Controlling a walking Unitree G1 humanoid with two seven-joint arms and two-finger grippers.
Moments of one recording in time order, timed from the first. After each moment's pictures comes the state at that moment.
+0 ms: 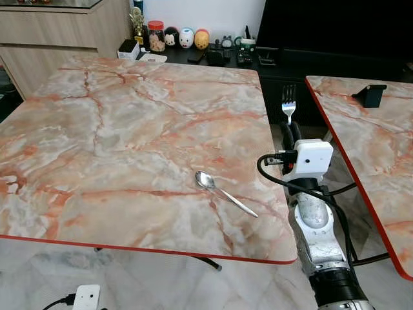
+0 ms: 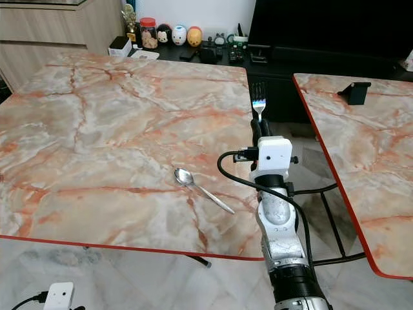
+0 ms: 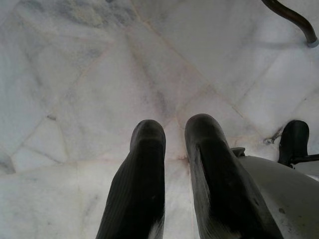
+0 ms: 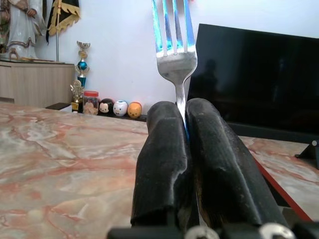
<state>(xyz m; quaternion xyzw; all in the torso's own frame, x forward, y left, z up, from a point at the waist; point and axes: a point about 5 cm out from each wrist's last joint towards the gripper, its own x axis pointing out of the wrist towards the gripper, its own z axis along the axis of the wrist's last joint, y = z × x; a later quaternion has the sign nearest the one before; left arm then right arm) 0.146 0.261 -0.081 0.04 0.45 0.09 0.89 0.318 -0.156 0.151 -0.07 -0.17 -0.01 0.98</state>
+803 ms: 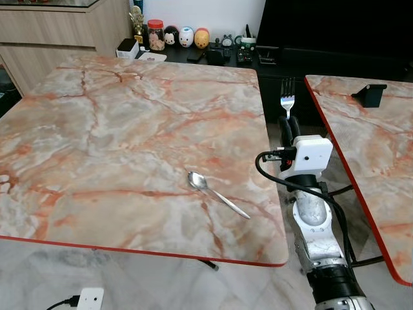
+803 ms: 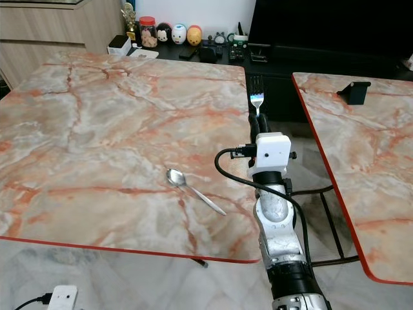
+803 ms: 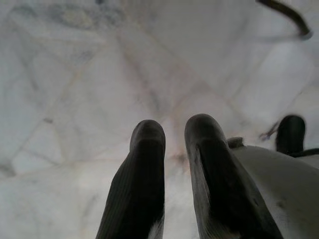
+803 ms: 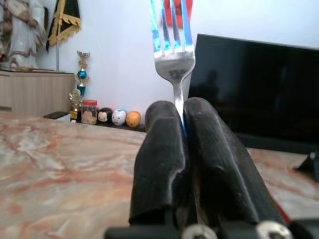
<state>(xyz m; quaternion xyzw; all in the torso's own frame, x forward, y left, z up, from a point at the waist) 0.149 0.254 -0.082 0.07 0.45 0.07 0.89 0.320 -0.154 0.159 -0.07 -0.19 0.00 0.98</state>
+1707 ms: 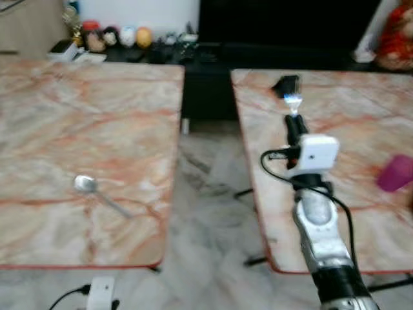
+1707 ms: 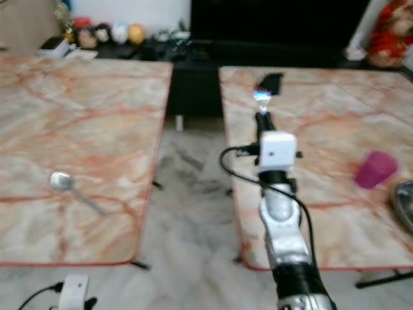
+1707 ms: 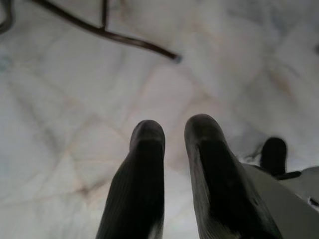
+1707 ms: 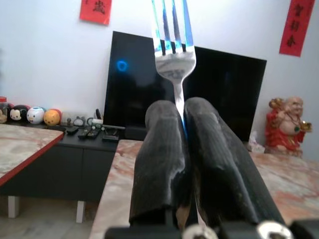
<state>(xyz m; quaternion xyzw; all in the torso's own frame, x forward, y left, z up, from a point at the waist) 0.167 0.239 -0.079 0.06 0.43 0.07 0.90 0.320 -0.154 0.164 -0.07 -0.20 -0.01 0.98</state>
